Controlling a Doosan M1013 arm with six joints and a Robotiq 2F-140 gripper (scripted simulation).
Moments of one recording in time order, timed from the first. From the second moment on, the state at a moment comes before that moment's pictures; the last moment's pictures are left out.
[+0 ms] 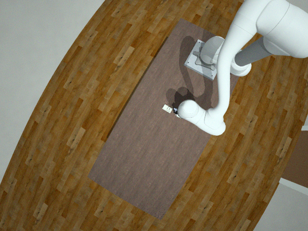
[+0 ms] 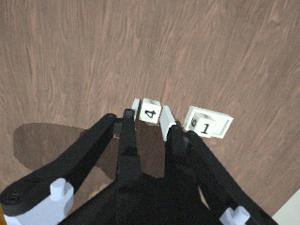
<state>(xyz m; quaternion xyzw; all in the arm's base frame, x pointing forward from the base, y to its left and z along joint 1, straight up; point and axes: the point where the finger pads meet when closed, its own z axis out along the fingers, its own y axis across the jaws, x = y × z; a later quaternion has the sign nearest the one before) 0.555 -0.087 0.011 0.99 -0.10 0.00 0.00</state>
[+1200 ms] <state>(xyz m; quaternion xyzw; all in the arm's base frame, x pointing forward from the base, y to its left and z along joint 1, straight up) 0.555 -0.087 0.100 0.99 -0.10 0.00 0.00</state>
